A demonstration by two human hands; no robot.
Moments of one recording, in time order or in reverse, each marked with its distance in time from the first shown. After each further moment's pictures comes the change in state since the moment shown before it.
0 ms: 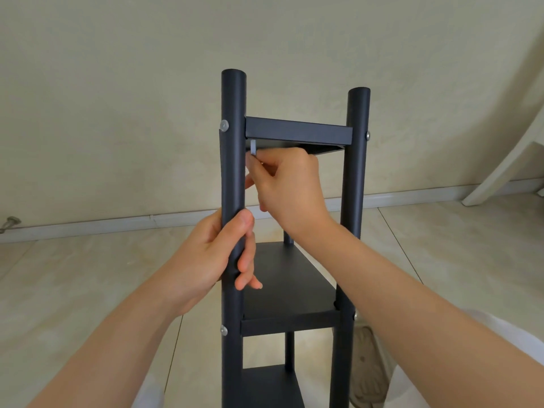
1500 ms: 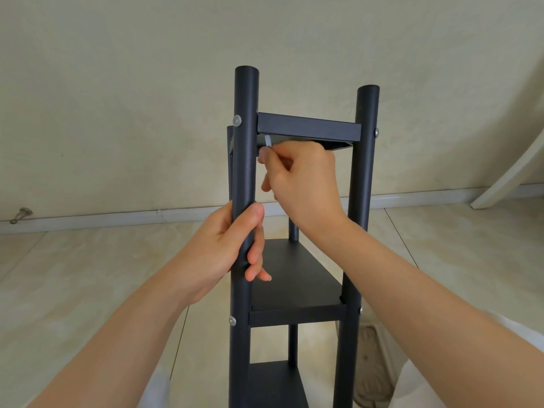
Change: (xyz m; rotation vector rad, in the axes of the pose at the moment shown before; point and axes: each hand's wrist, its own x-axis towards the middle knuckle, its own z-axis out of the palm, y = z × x) left_hand 0.001 0.001 0.000 0.009 0.024 -0.009; right_hand 0.000 -0.007 -0.003 -0.074 0.032 0.004
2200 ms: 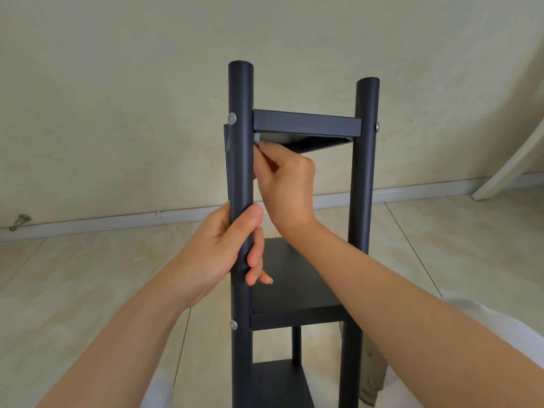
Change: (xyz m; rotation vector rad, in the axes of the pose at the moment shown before) left_hand 0.002 0.000 0.000 0.025 -0.016 0.028; right_hand 0.003 0.024 0.036 0.122 0.233 -0.137
